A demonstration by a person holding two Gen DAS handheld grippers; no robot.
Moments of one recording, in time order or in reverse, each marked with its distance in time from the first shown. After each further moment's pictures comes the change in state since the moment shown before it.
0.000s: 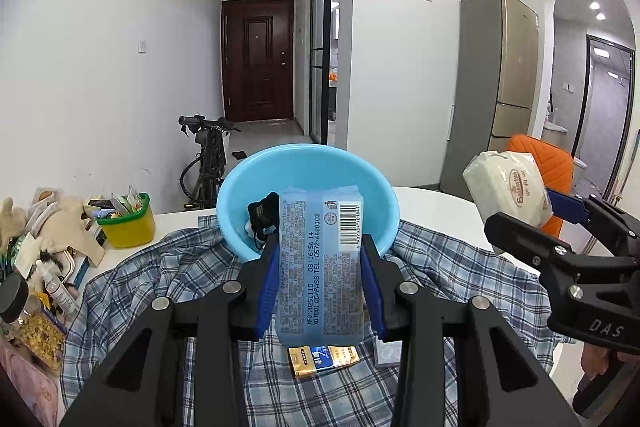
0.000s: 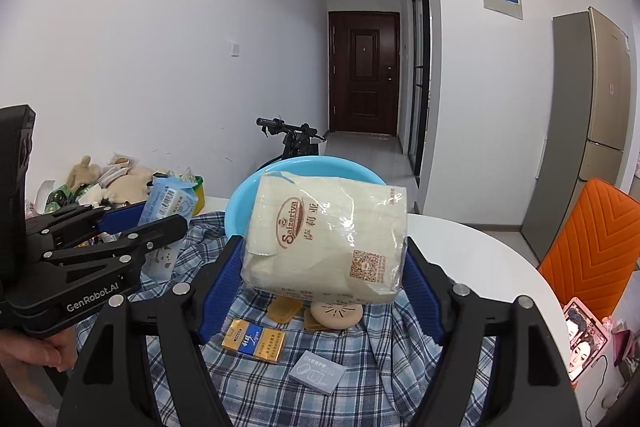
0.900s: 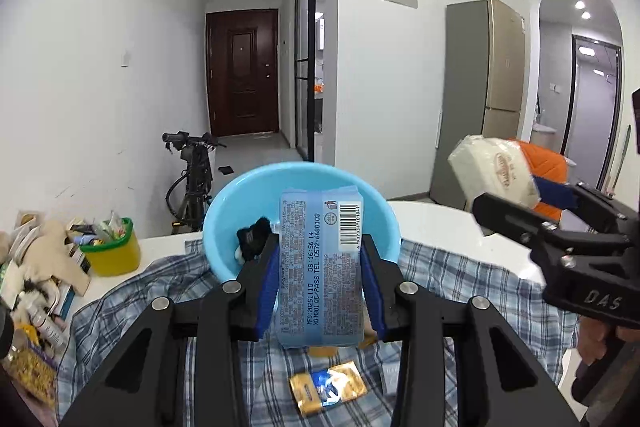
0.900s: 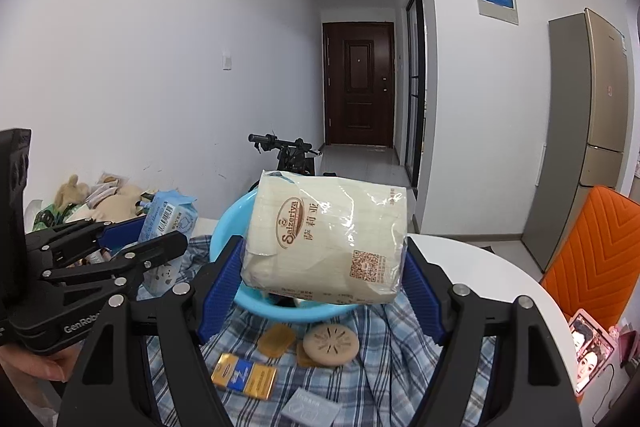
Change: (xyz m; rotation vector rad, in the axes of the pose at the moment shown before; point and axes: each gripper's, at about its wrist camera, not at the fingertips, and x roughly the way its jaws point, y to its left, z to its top) left arm 0.039 0.015 0.024 0.025 -0.047 -0.056; right arm 0.046 -0.011 0.024 0.016 -0.049 -0.013
